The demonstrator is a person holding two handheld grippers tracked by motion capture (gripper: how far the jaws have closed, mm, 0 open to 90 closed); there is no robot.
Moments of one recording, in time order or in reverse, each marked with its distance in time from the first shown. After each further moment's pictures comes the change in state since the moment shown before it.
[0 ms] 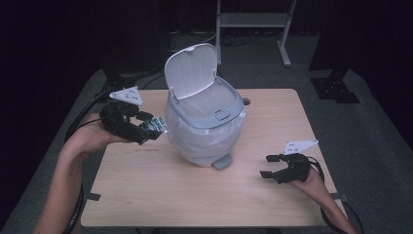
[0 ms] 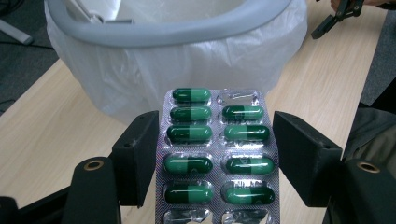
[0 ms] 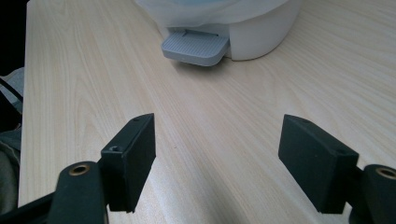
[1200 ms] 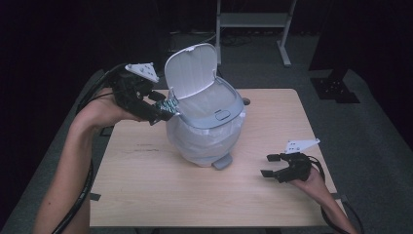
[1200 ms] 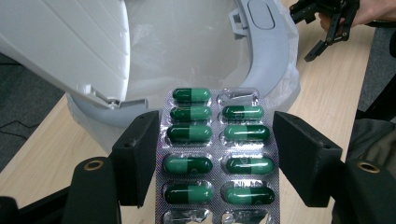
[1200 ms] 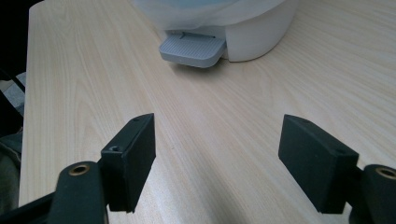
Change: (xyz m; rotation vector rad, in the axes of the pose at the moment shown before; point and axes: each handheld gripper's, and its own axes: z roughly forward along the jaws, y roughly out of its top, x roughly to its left) left arm 0.011 0.060 -0.001 0.013 -0.024 0.068; right arm -0.004 -0.001 -0.002 -0.012 0.008 0.013
